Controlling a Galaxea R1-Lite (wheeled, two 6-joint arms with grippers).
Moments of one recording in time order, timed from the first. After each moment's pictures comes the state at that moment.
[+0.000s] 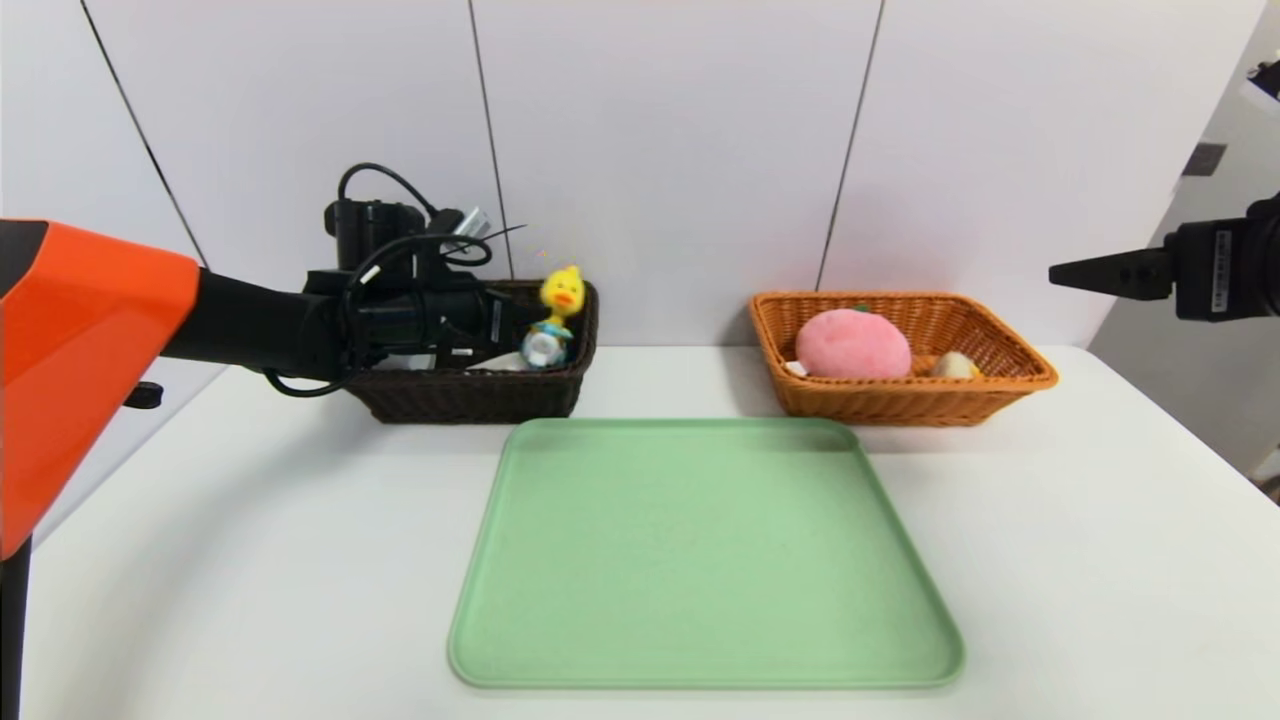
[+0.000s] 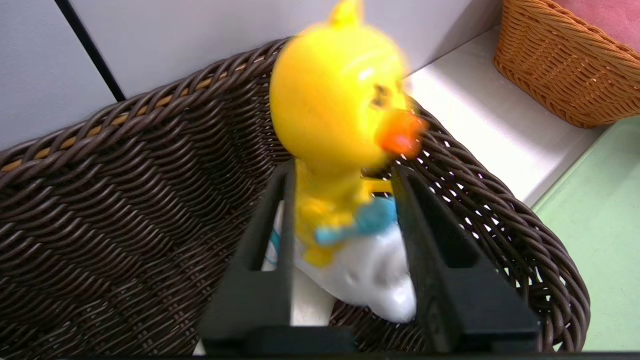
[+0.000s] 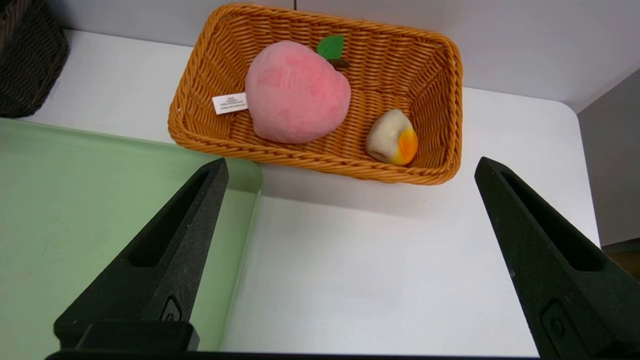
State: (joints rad) left arm -0.19 2.14 -1.51 -0.37 -0.51 0.07; right arm 0.06 1.37 -1.25 0.27 0.05 -0.09
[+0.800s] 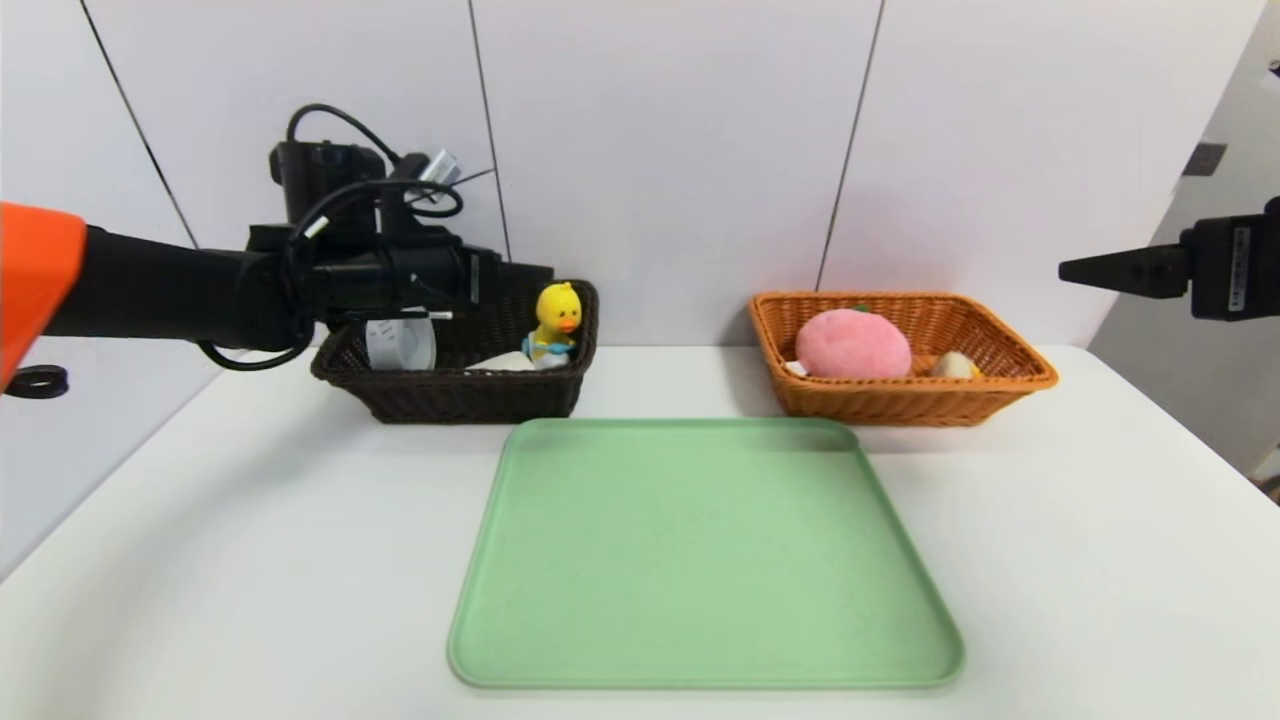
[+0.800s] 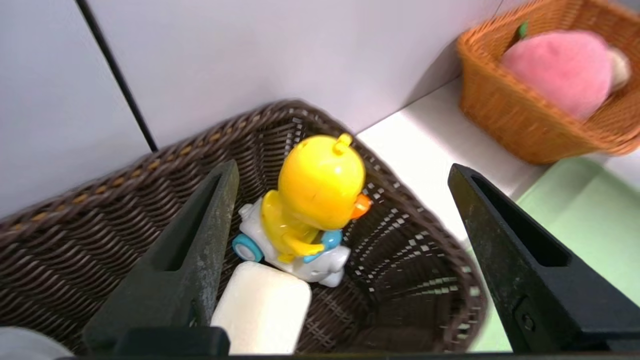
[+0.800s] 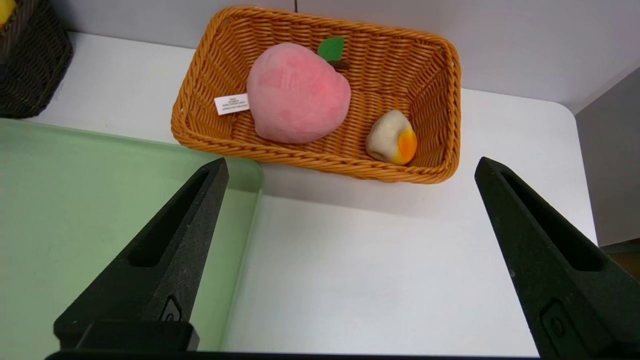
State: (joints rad) left arm -0.19 2.01 -1.50 -0.33 -0.51 0.02; right arm 0.06 1.34 -1.24 0.27 0.05 -0.09
